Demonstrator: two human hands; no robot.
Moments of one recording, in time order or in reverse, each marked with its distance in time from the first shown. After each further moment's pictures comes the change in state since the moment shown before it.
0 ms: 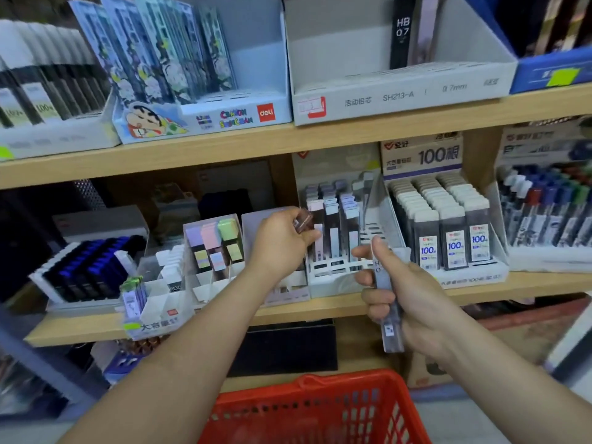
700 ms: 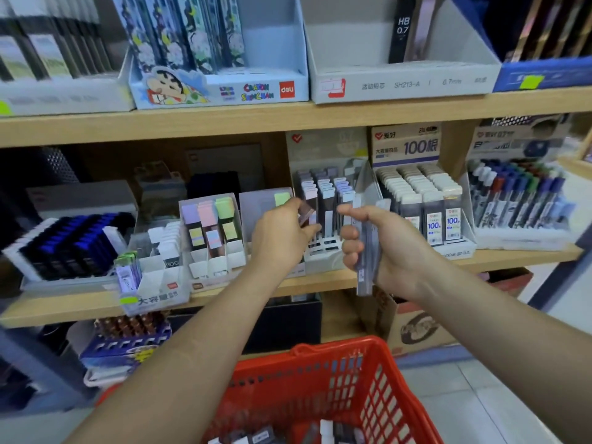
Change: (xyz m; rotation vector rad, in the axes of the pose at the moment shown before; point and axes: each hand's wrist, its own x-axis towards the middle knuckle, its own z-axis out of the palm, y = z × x) left_hand -0.025 -0.008 0.005 0.185 0.108 0.169; right_hand -0.014 -0.019 0.043 0.009 0.036 -0.011
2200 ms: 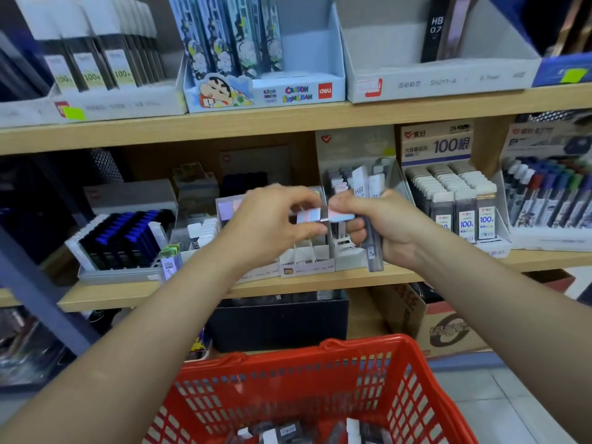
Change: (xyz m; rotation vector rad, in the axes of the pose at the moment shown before) left_hand -0.026 -0.005 -0.112 0.035 -0.177 0.309; right_hand 0.014 -0.002 0.037 -0.284 -0.095 -0.115
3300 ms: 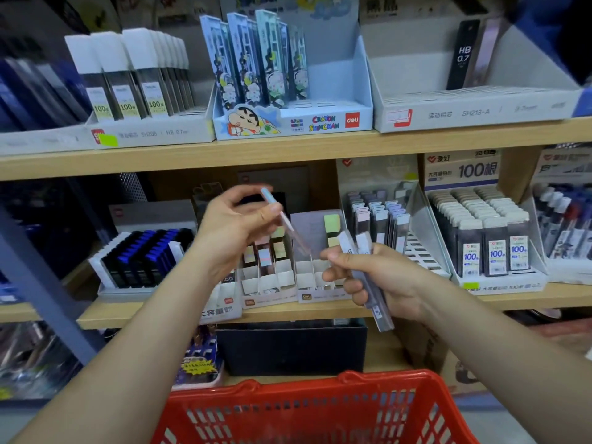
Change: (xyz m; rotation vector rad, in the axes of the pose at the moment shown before) left_hand 0.002 -0.053 -0.024 -1.090 0.297 -0.476; right_hand 0.012 0.028 0.007 -0.115 -0.209 0.209
